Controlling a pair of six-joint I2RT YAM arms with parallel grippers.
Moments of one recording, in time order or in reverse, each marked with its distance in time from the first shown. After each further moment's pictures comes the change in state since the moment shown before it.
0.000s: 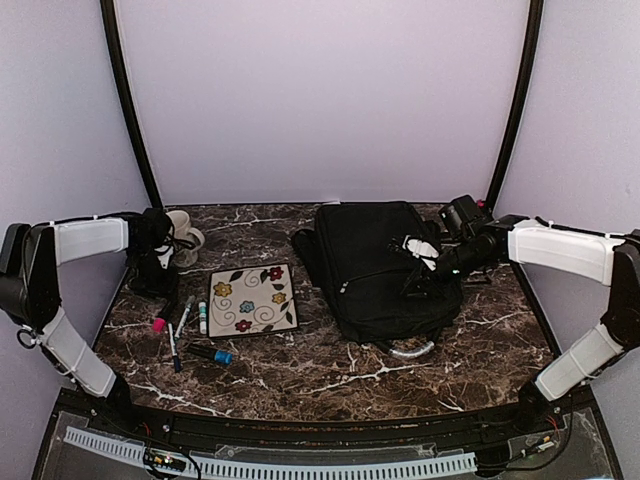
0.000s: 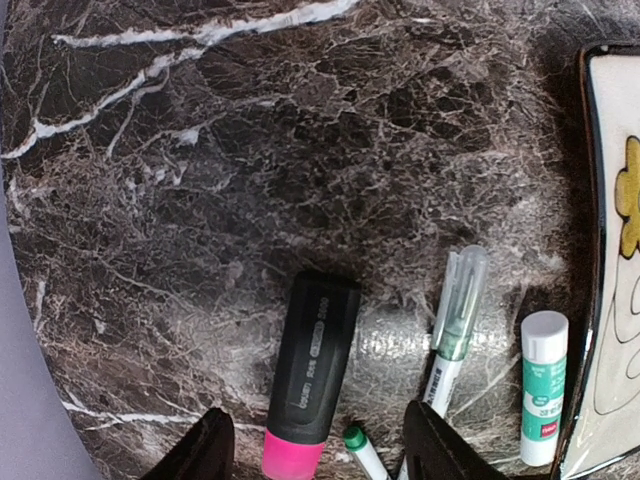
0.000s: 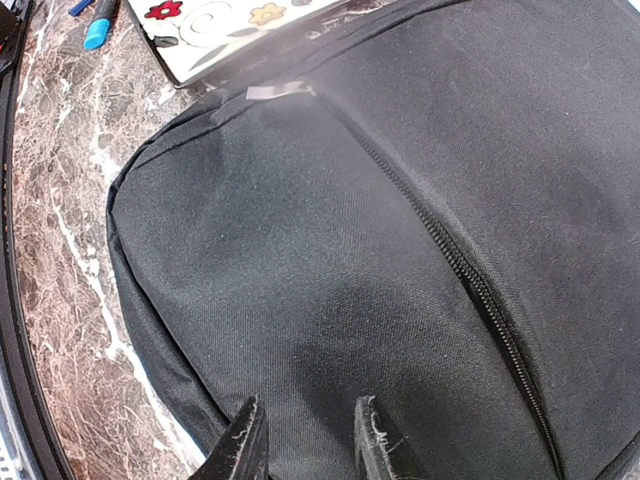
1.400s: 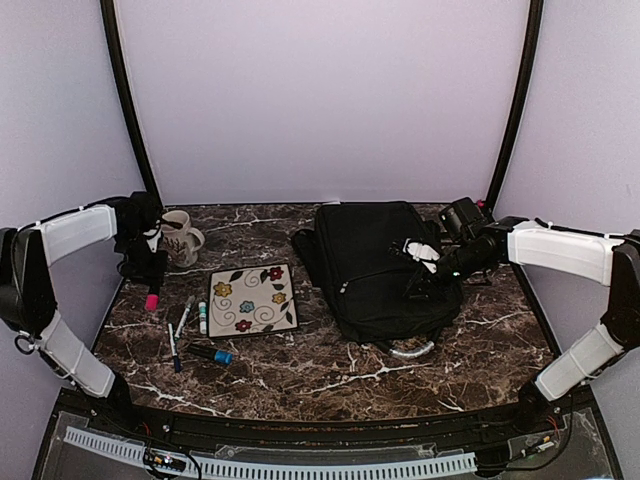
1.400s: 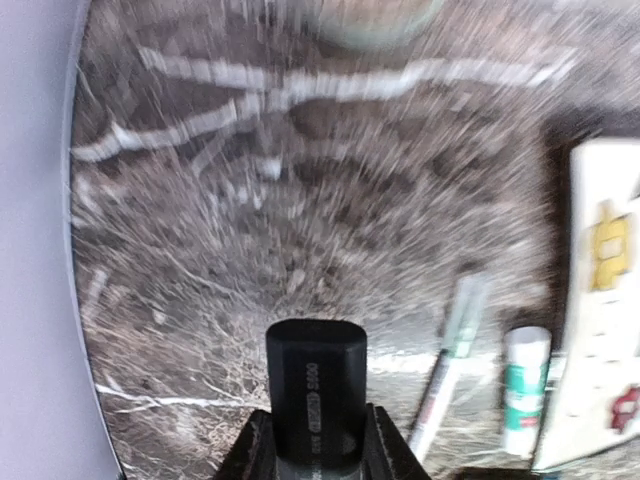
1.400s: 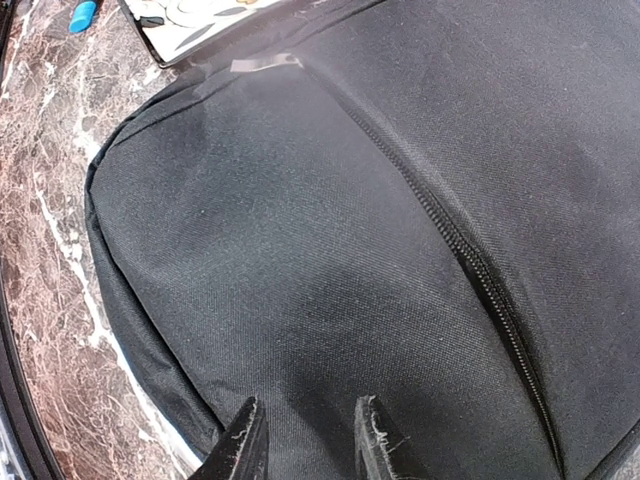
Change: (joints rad) left arm 0.054 -0.016 0.093 -0.078 -0.002 -0.043; right arm 0.000 0.000 -0.015 -0.001 0.039 -0.019
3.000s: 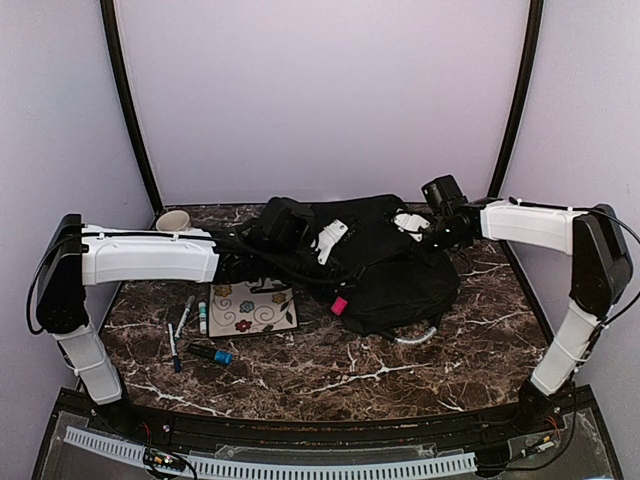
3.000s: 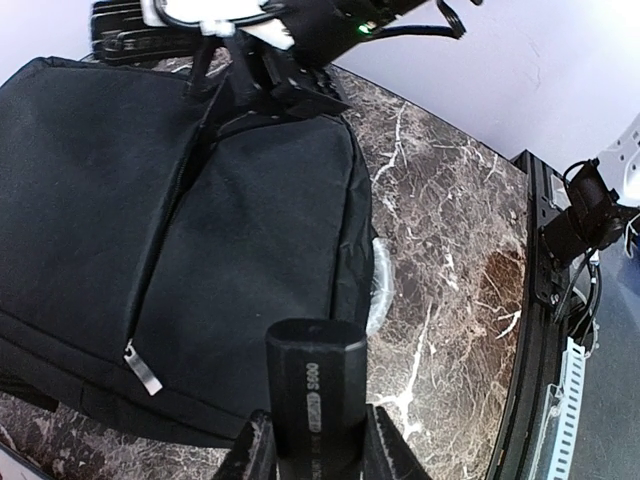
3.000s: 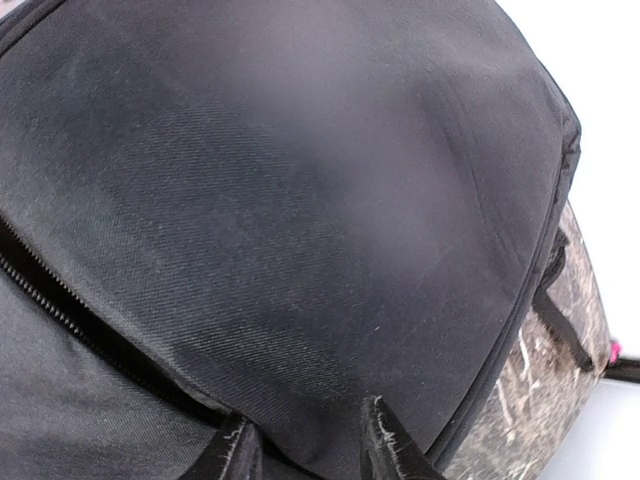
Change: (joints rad) left arm -0.891 0.204 0.196 0.768 0.394 0.028; right arm -0.026 0.244 0.238 0.150 0.397 -0.027
